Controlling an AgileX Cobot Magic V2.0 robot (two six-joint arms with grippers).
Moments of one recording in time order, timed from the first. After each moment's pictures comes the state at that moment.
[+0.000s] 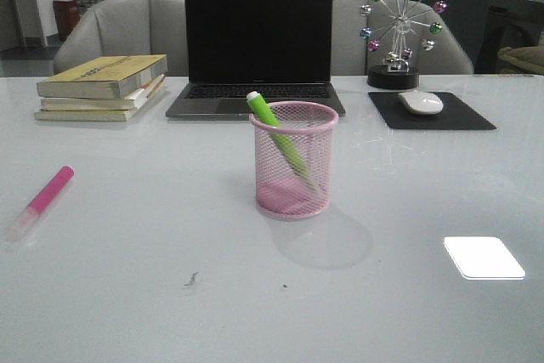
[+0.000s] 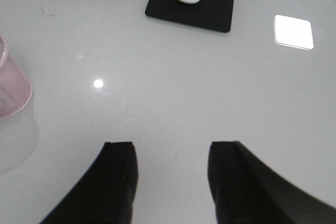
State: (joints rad) left arm -0.08 0.82 -0.64 -0.16 0.38 0.13; right arm 0.02 0.90 -0.76 0.05 0.56 -0.12
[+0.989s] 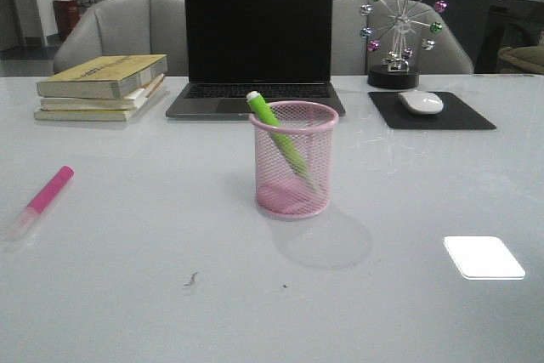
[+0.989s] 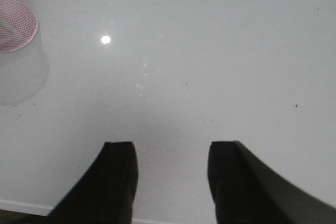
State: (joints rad) left arm -0.08 1.24 -1.08 -0.21 0.62 0.13; right arm 0.02 0.79 -0.72 0.05 0.77 -0.07
